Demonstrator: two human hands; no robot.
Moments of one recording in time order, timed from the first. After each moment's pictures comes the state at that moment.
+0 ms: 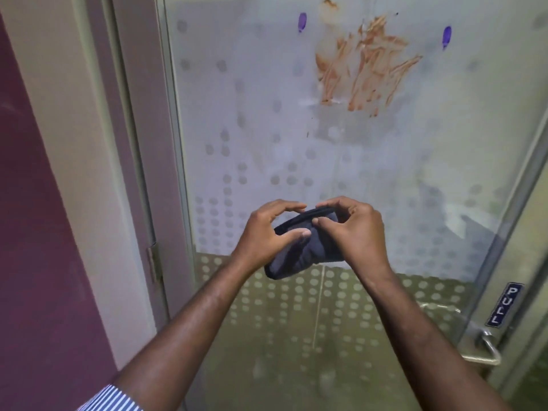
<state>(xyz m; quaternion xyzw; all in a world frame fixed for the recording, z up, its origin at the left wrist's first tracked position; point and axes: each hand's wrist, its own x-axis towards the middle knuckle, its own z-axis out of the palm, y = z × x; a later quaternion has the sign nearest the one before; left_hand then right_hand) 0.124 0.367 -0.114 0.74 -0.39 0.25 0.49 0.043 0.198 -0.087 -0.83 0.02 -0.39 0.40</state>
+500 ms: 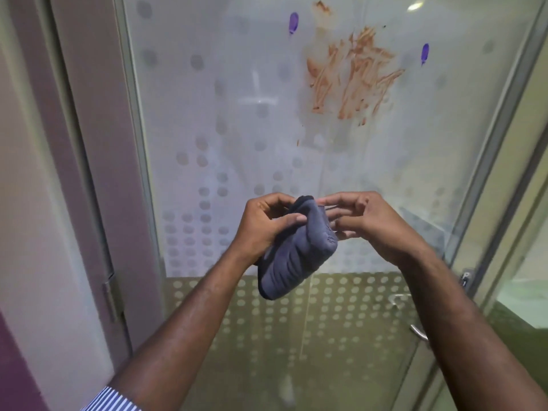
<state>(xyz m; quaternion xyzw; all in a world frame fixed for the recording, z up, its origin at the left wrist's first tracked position) 0.169 0.358 -0.087 0.56 -0.44 0.01 0.70 0.032 0.193 -0.035 -0.81 -0.06 -0.16 0.57</state>
